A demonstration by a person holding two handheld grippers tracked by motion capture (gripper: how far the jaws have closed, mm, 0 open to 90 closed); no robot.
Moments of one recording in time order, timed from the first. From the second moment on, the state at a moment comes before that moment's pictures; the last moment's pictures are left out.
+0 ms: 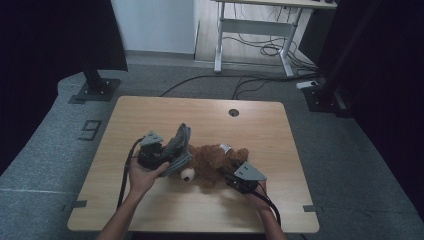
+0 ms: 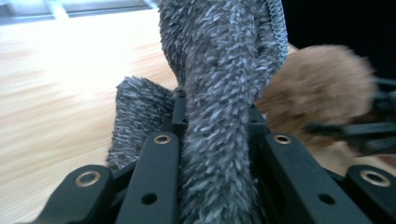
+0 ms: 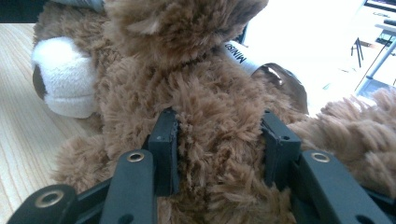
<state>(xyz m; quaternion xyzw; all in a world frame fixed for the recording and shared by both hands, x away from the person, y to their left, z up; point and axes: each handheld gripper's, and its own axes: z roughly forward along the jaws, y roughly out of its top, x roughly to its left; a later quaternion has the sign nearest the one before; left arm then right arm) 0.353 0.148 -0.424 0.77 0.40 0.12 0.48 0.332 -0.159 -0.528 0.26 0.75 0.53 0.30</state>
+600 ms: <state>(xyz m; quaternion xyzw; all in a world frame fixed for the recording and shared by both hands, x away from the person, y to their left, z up) 0.359 0.002 -0.423 0.84 0.31 0.09 0.44 0.332 -0.160 -0.528 0.26 0.75 0.53 0.31</state>
